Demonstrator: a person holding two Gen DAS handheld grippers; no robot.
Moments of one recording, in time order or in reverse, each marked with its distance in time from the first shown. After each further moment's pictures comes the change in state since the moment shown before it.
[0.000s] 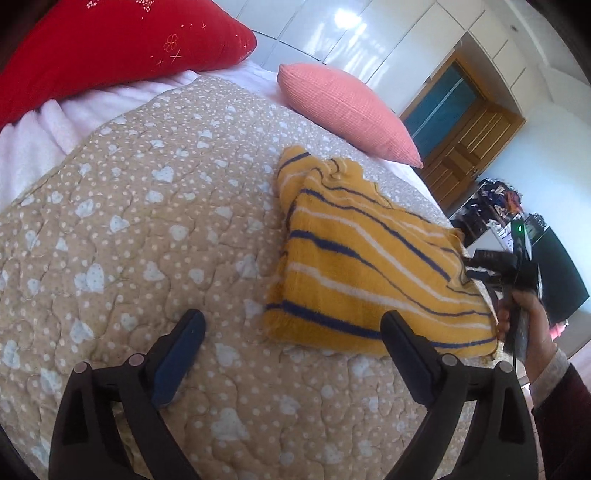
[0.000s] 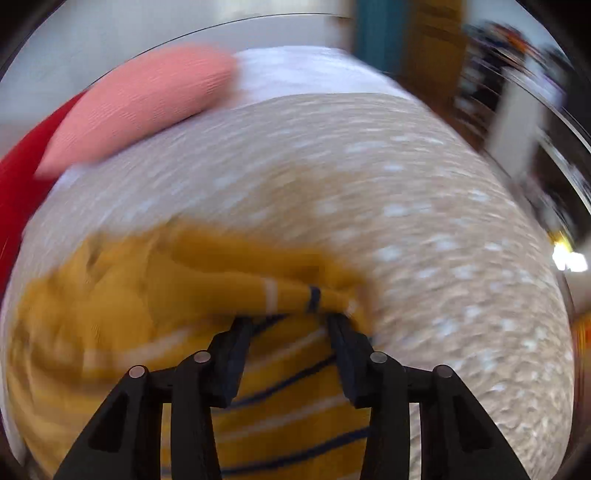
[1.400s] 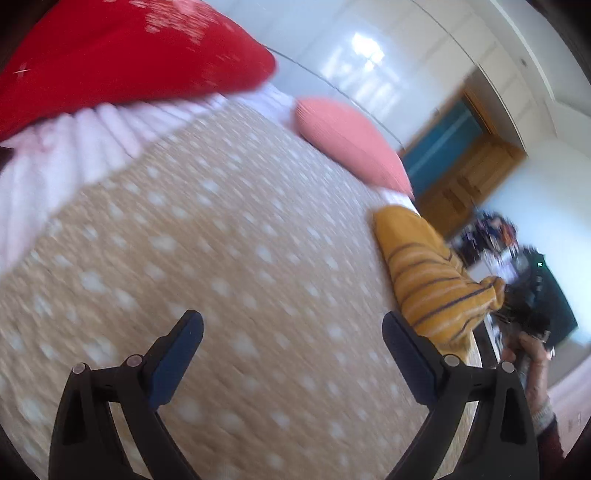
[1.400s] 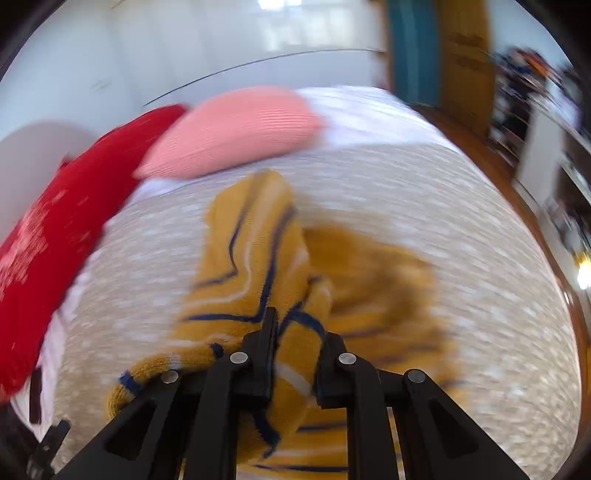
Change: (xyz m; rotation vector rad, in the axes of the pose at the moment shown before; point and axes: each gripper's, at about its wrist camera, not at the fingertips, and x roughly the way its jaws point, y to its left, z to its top) left arm -0.073 -0.010 -0.029 -0.069 -0.067 -0.006; right arm -0.106 0.014 -0.057 -0.064 -0.124 0.185
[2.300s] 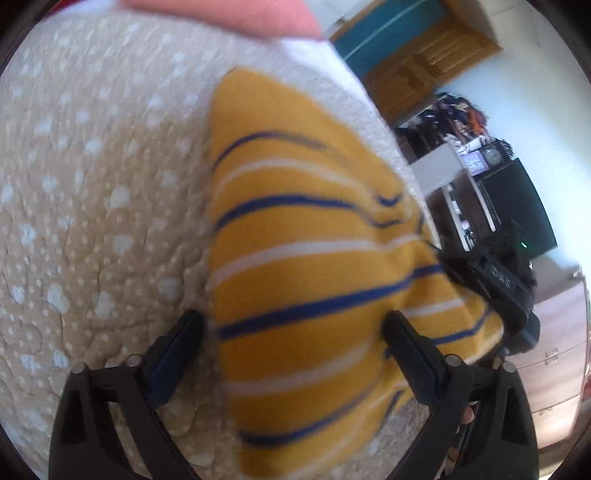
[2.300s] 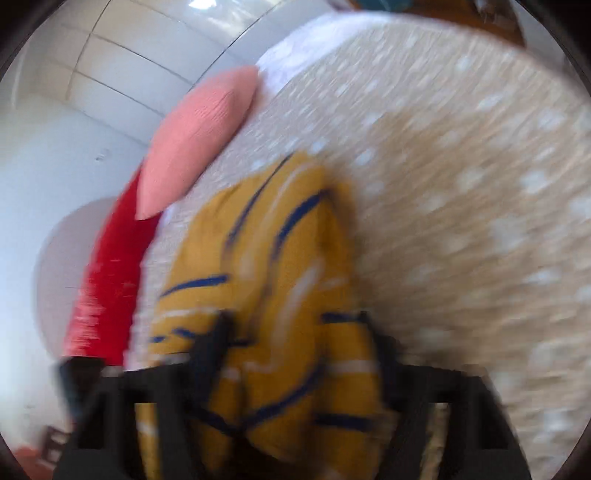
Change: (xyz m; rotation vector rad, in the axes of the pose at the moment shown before) left arm 0.213 -0.196 0.000 0.177 0.478 -0.205; right arm 0.069 -0.133 -0.019 0.378 0.177 0.482
